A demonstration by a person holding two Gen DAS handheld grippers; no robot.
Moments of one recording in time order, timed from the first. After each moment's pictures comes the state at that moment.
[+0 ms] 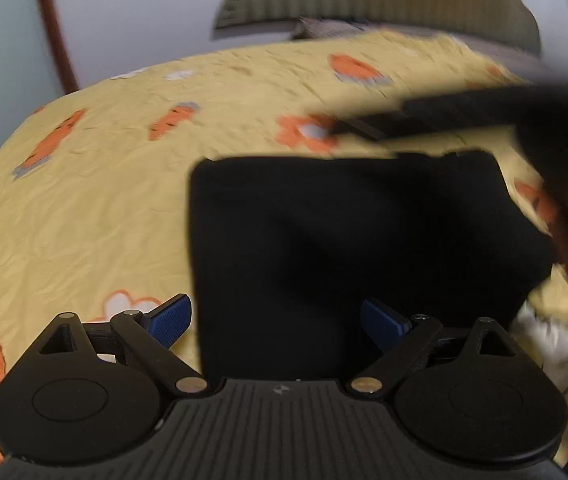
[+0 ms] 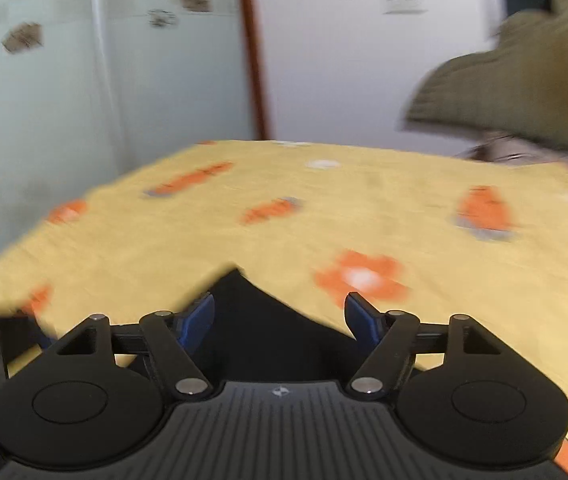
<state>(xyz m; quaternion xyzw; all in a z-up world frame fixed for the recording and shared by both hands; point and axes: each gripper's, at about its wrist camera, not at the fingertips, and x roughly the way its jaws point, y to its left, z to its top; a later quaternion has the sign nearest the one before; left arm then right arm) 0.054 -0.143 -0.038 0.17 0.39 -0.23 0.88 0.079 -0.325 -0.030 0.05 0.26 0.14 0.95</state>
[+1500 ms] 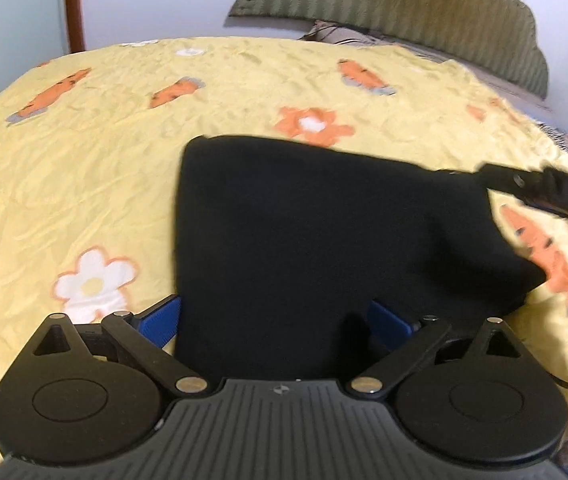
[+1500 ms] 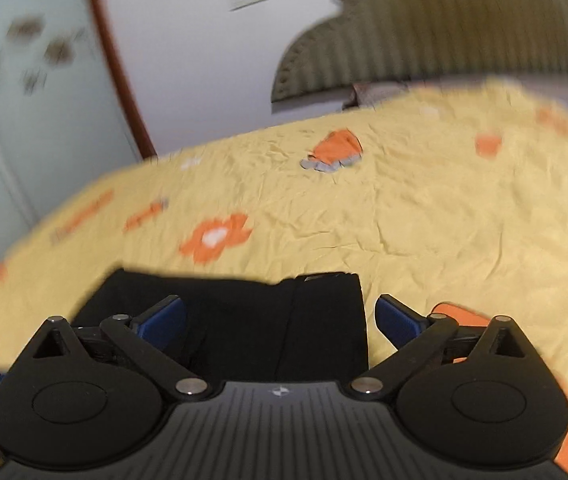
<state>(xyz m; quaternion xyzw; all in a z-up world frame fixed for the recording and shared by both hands) 0.055 -0.130 -0.041 0.07 0.41 -0.23 0.88 -0.003 -0.430 -0.070 0.21 0.26 -0.03 0.94</state>
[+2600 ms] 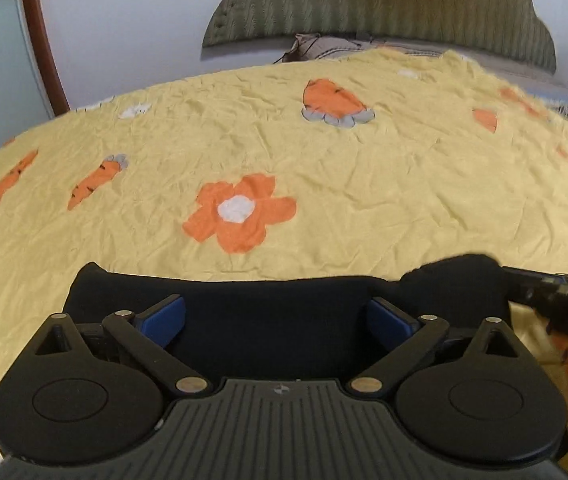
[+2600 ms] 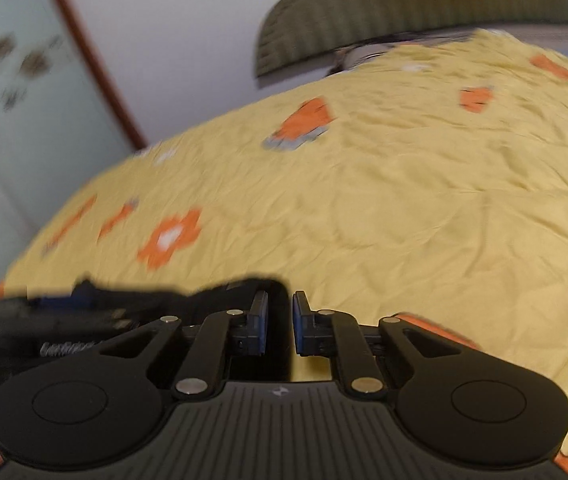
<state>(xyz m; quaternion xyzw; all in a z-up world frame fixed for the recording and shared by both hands) 0.120 -0.276 -0.051 0.16 0.36 -0.20 0.90 0.024 -0.477 -0.096 0.21 0.30 -0.02 0.93</state>
